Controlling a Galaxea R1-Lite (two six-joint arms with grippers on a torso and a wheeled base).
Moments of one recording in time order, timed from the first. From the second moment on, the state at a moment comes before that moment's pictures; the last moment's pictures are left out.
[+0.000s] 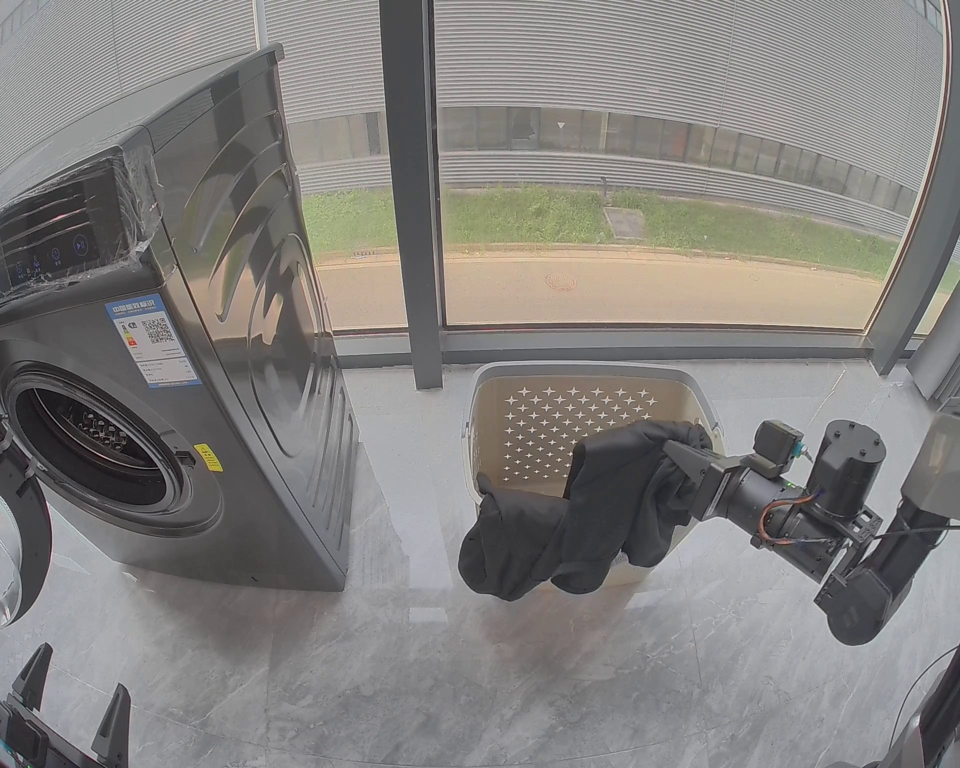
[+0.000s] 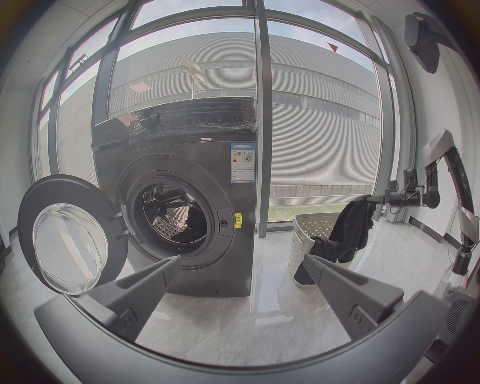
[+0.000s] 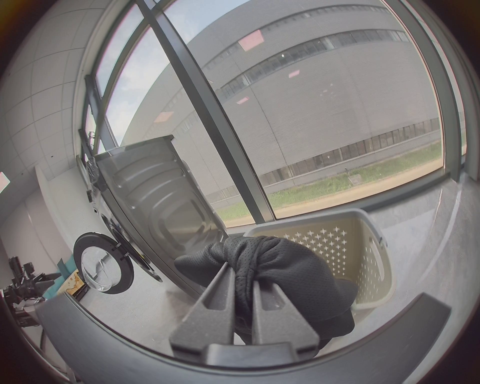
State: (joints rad) left arm 0.00 0.02 -0.02 0.00 -0.01 0.01; right arm 0.37 1.98 -0.42 -1.53 0.16 0.32
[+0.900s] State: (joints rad) left arm 0.00 0.02 -0.02 0.00 -0.01 0.00; right arm 0.42 1.51 -0.50 -1.10 -0.07 0.13
